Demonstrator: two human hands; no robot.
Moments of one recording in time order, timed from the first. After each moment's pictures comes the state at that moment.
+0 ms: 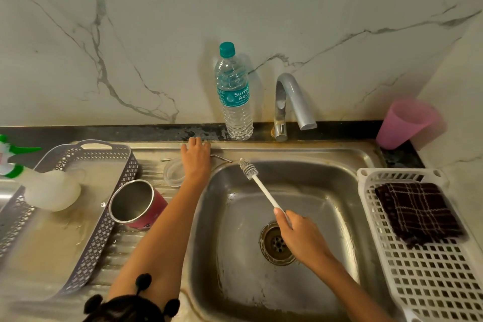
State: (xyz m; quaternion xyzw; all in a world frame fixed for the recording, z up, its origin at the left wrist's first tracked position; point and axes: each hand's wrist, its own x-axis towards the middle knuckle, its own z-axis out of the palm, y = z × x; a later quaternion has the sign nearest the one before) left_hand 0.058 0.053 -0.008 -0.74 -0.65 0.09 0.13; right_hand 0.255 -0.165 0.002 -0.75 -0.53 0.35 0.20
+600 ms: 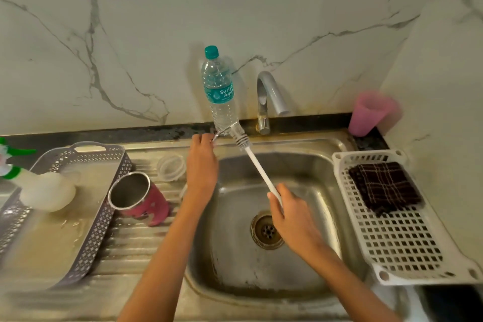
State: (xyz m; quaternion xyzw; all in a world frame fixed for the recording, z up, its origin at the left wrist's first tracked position) left_hand 0.094 -0.047 0.063 -0.75 -0.59 -0.30 -0.07; right_hand 0.250 -0.199 0.045 -0.70 -0.60 0.24 0.32
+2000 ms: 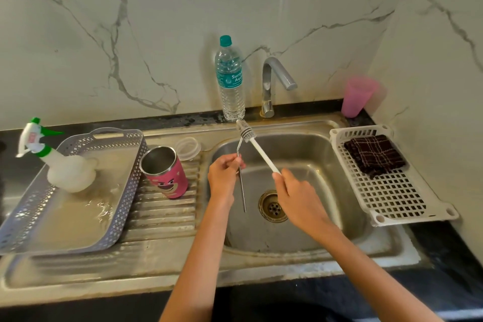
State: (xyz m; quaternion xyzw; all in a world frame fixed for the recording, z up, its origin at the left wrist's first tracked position) left_hand 0.069 -0.140 0.042 -0.42 -0.56 -0.45 -0.56; right_hand 0.200 -0.250 0.067 -0.75 -0.57 0.20 0.27
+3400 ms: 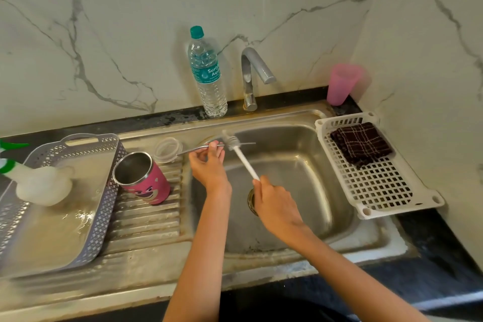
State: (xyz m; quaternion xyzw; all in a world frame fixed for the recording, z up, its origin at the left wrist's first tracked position) left_hand 0.114 -0.122 0.048 -0.23 -0.52 -0.64 -0.52; right_hand 0.190 -0.241 0.045 -0.78 -0.54 0.23 0.21
